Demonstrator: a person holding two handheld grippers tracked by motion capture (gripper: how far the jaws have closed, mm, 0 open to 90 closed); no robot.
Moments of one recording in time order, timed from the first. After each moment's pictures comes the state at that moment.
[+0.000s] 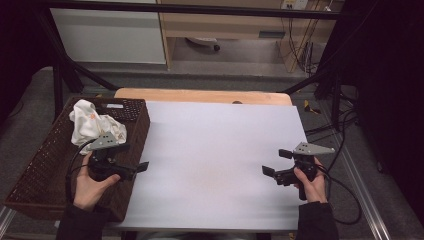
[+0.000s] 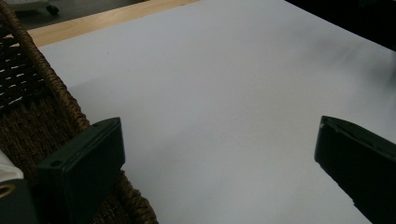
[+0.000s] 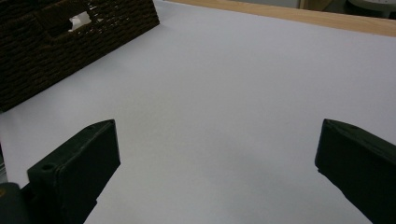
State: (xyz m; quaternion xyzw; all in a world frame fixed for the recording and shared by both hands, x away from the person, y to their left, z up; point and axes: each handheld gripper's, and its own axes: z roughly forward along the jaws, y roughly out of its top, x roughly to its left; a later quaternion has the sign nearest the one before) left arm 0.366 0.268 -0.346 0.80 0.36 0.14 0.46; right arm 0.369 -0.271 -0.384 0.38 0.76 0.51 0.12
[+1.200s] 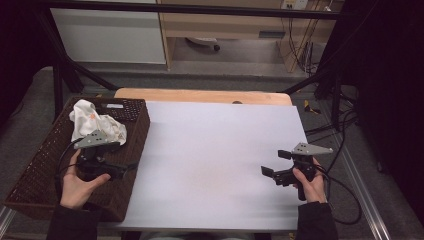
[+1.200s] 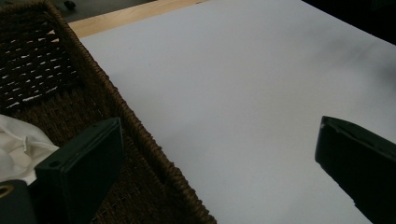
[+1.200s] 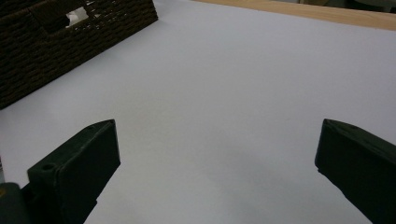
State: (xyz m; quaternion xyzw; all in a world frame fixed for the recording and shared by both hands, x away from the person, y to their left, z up) left arm 0.360 0.288 -0.332 0.80 0.37 0.15 0.45; right arm 0.370 -0.270 -0.387 0.38 0.77 0.50 0.12
